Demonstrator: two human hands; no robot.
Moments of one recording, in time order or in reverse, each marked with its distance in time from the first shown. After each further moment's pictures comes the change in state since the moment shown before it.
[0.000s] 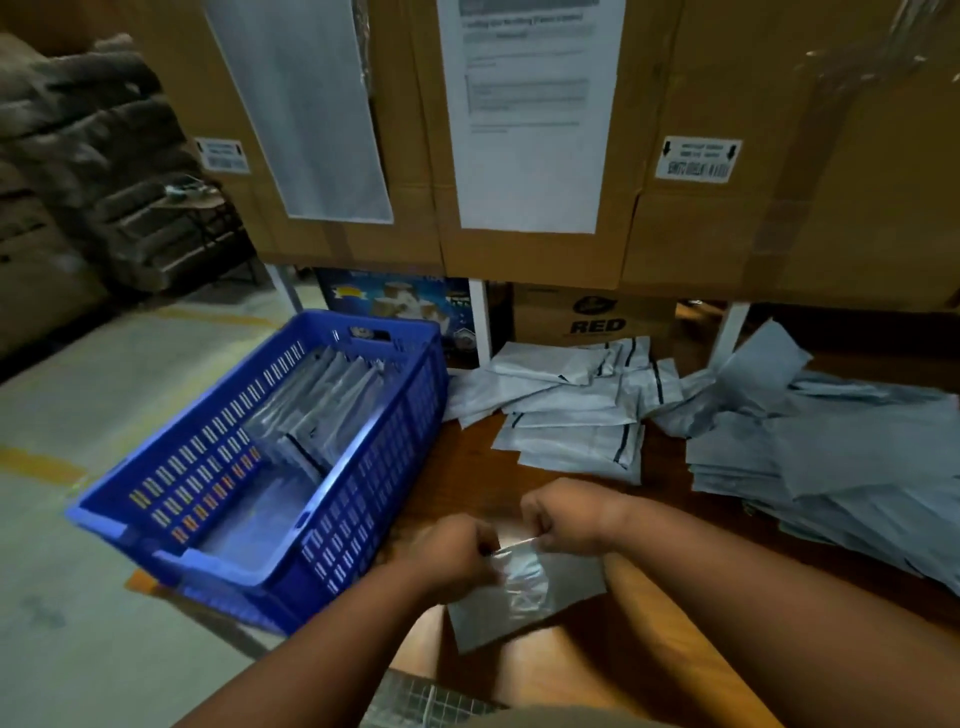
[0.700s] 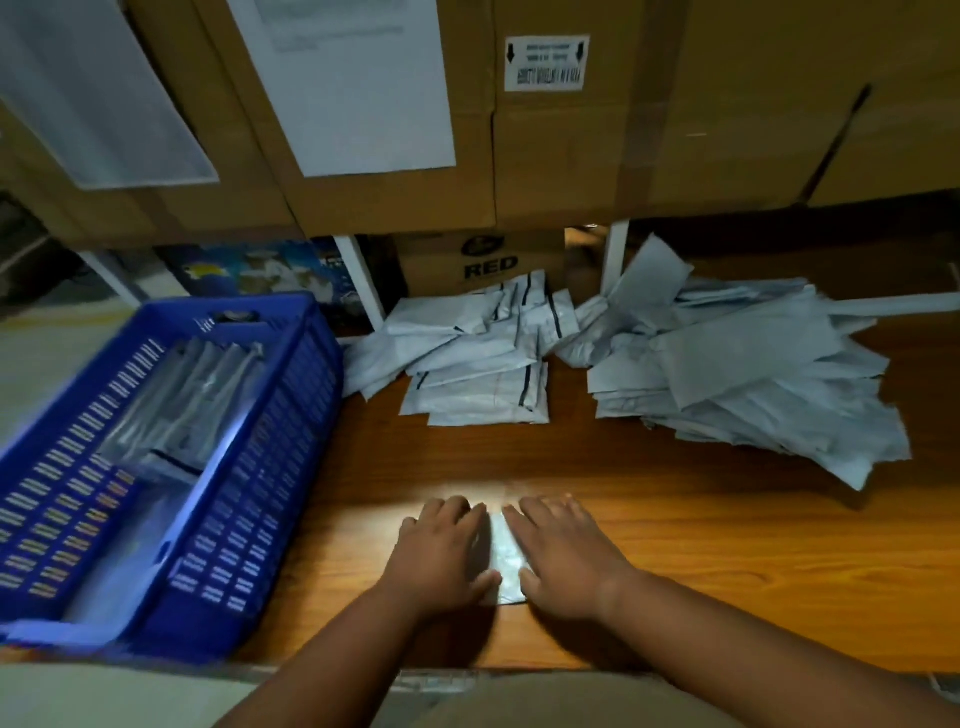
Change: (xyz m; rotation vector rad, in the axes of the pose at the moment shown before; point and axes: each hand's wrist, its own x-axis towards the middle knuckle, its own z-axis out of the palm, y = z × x) left_hand 0.029 0.035 0.087 0.518 0.118 0.291; right_hand -0.088 0.040 0.134 -0.034 0.146 0.257
